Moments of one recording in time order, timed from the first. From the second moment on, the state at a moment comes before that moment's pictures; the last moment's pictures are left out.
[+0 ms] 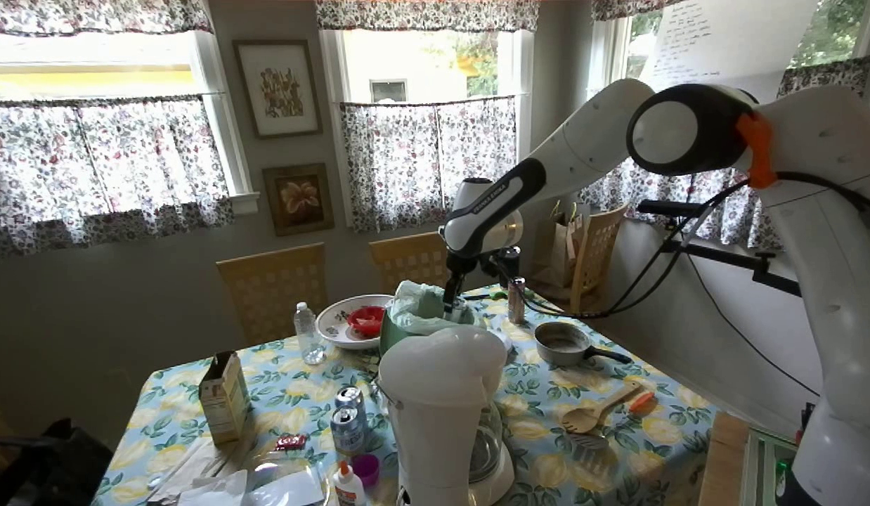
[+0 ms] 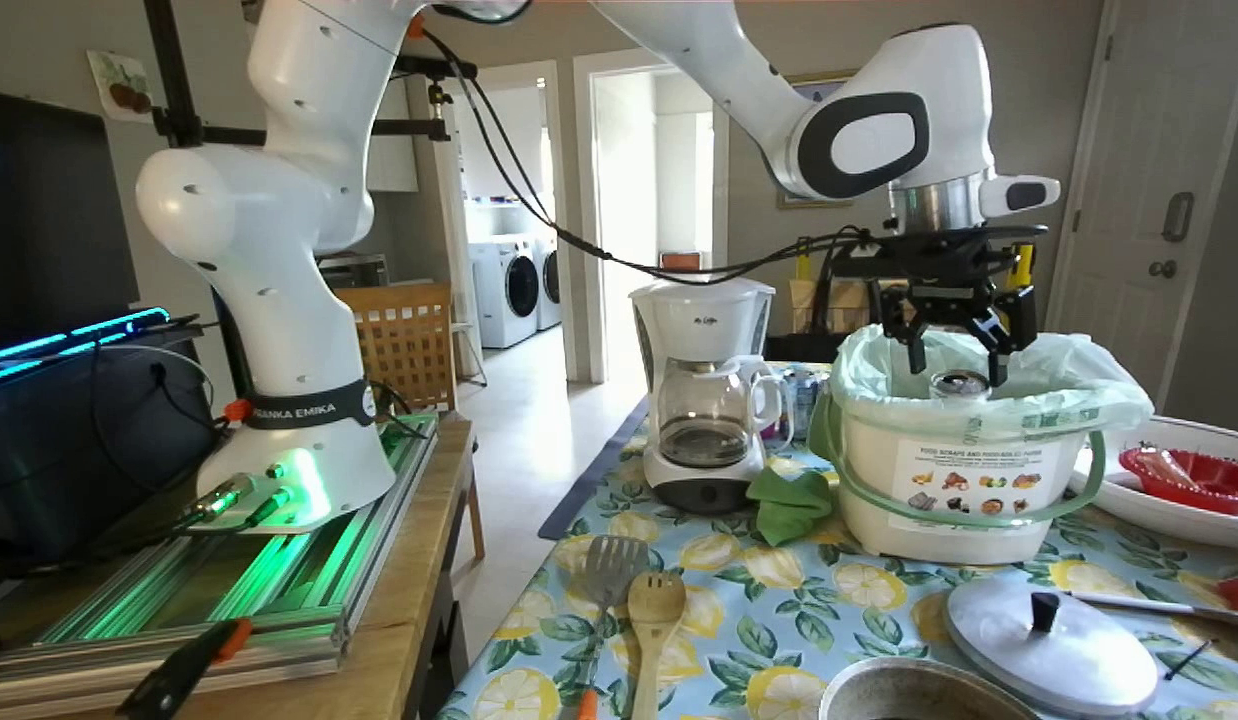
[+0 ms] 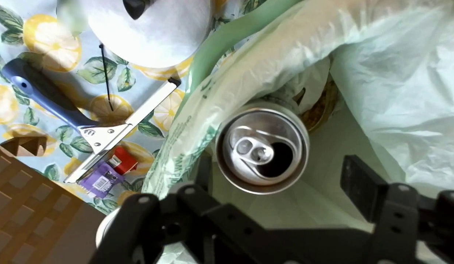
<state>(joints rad) -0.26 0.55 0.07 -1.73 0.02 2.54 -0.60</state>
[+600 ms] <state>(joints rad) -0.26 0.56 0.07 -1.71 0.02 2.54 -0.60</state>
